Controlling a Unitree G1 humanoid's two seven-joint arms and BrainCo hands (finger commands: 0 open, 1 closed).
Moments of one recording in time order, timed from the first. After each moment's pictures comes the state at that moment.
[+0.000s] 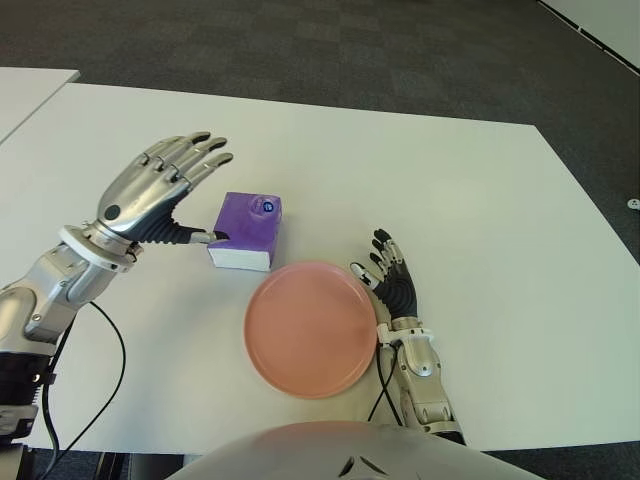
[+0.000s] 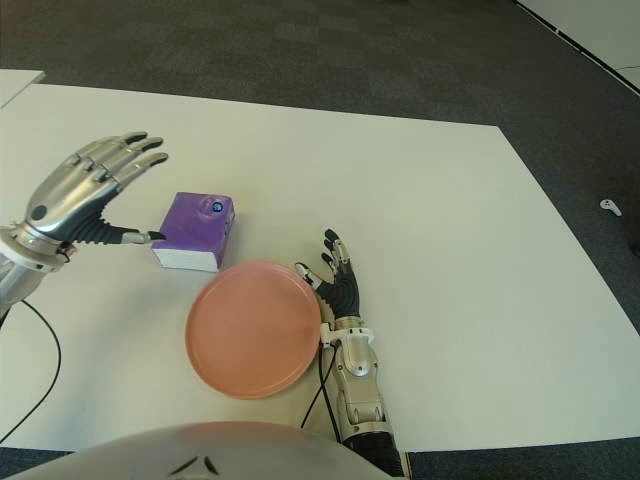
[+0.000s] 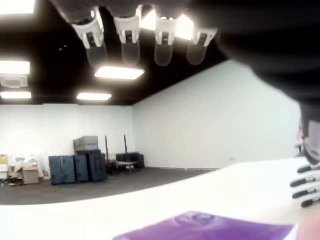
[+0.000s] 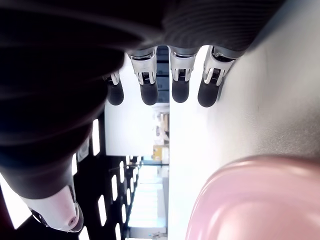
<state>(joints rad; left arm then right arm) -0.10 0.73 0.01 0.06 0.94 -0.64 0.29 0.22 0.02 0.09 0.13 -0.06 -0.29 -0.01</state>
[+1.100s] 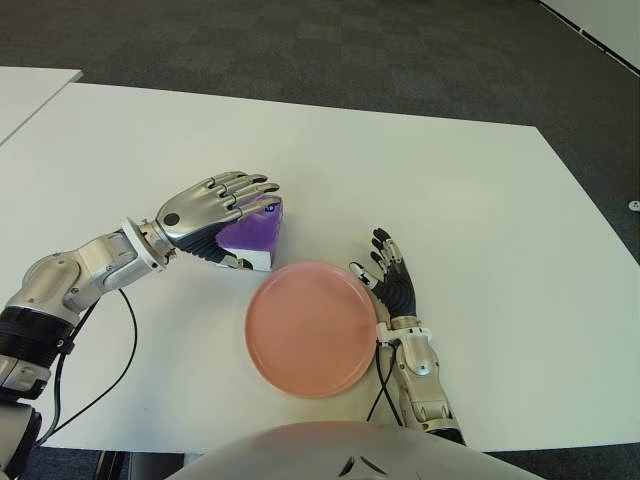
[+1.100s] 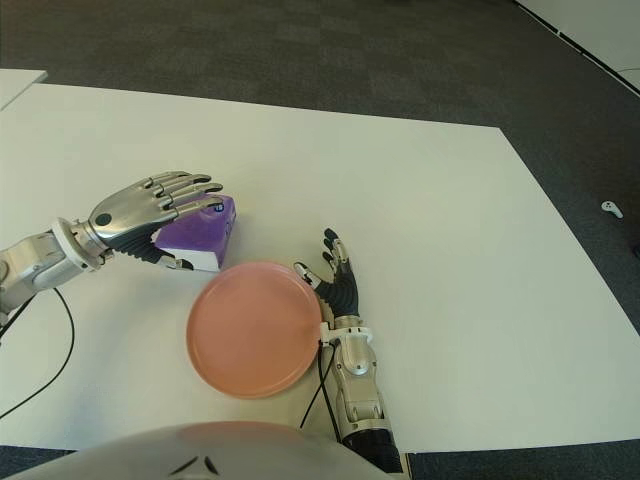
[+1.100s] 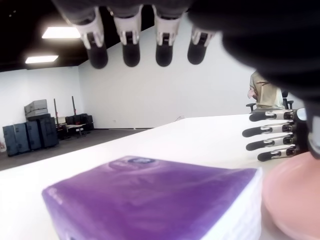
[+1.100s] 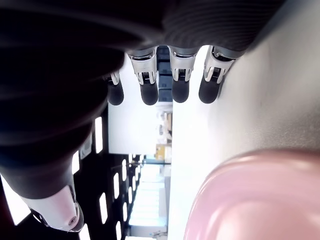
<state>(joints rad) -0.28 0.79 -0.23 0.22 0.97 -0.74 0.29 0.21 0.02 0.09 0.15 -0.07 -0.32 -0.02</state>
